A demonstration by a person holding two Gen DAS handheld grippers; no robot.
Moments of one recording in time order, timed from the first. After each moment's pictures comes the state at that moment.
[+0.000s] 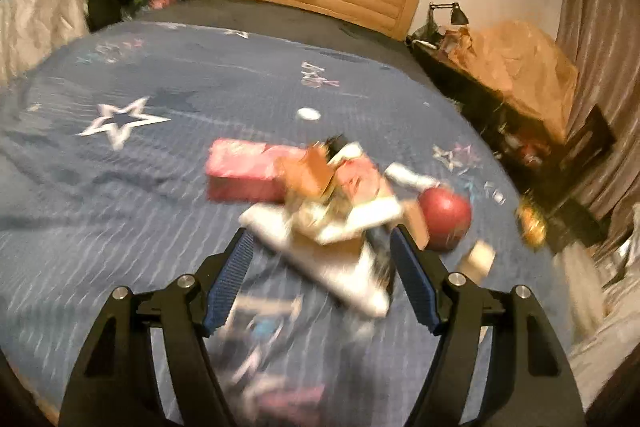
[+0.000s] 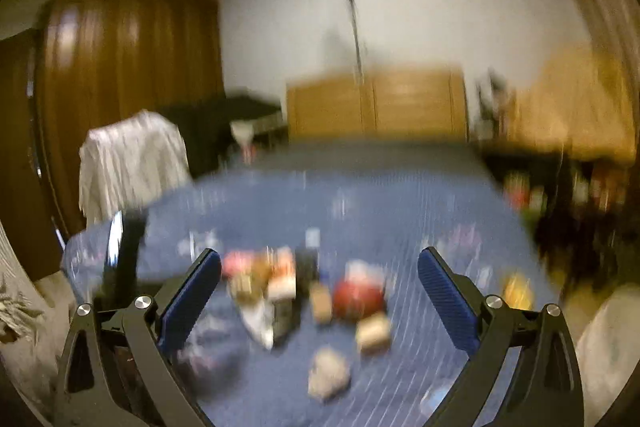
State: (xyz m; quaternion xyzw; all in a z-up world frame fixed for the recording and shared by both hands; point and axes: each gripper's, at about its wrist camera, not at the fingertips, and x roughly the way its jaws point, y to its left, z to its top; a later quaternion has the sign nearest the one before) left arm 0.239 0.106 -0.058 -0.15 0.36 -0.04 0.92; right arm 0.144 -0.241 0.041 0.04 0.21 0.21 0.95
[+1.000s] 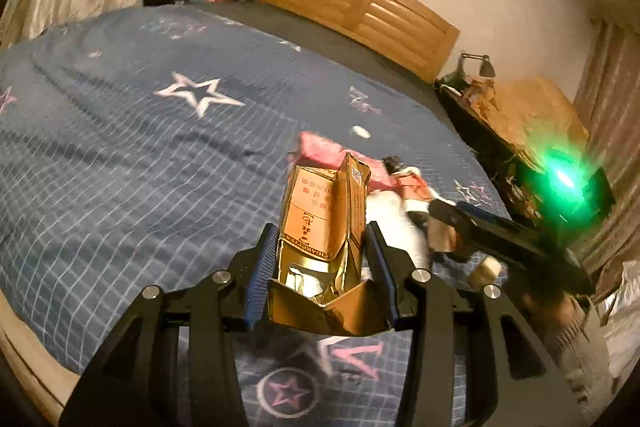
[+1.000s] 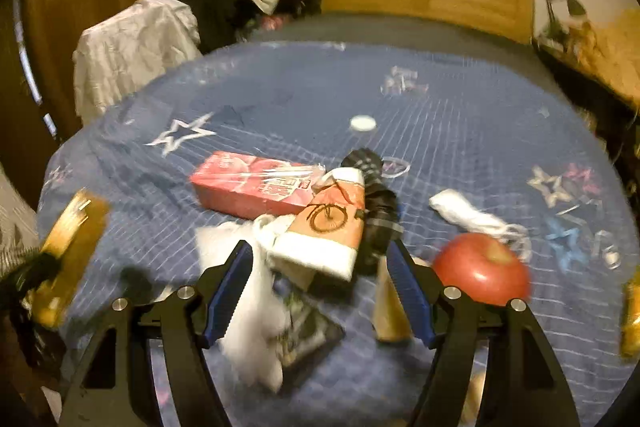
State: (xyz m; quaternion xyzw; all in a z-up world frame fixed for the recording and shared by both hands) left arm 0.150 0.177 -0.073 -0.23 0.32 0.02 0.92; right arm 0.358 -0.054 -0.098 -0.05 0.40 0.26 0.88
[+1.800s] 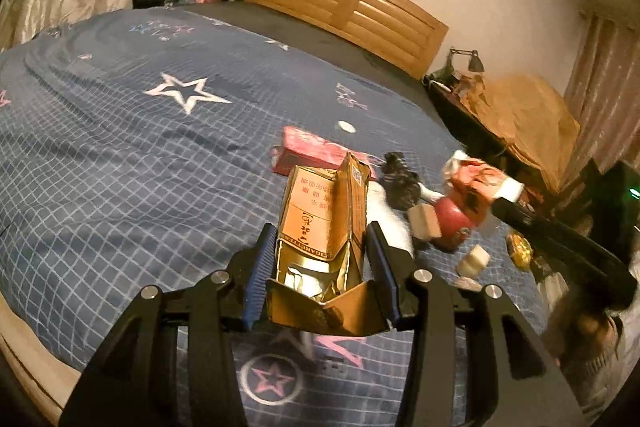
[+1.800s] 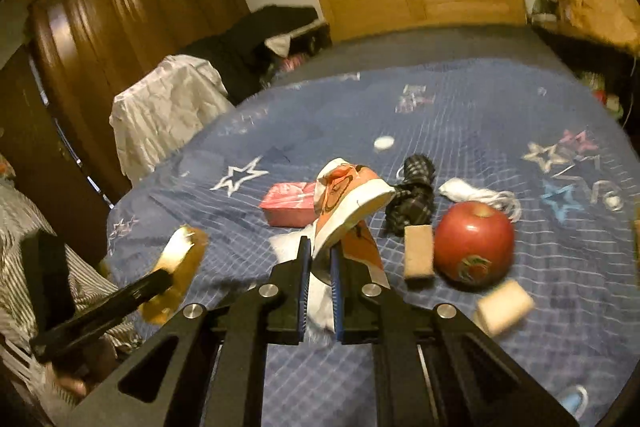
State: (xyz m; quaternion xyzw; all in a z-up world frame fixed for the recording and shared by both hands) left arm 0.140 0.156 -0.065 -0.22 0.32 -0.01 0.92; right arm 0.274 -0.113 -0.036 0.06 0.35 0.31 0.88
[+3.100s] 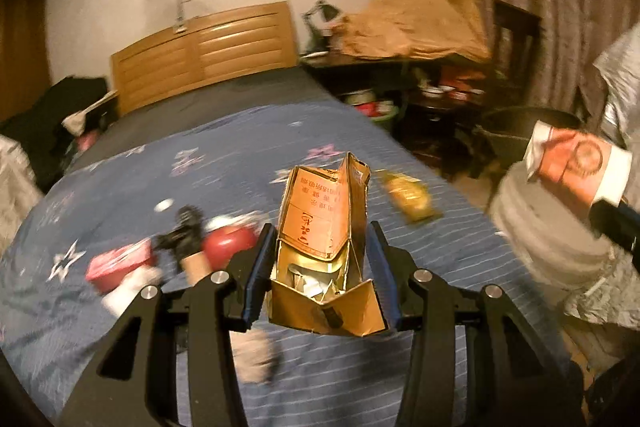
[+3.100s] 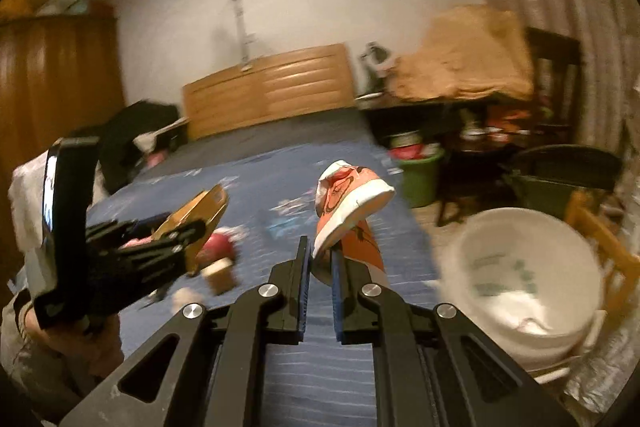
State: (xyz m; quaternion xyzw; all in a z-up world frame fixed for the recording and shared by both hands) left arm 0.180 -0.187 -0.006 0.09 0.27 -0.13 0.95; right arm 0.090 -0.401 0.012 0.09 0.21 0.02 0.97
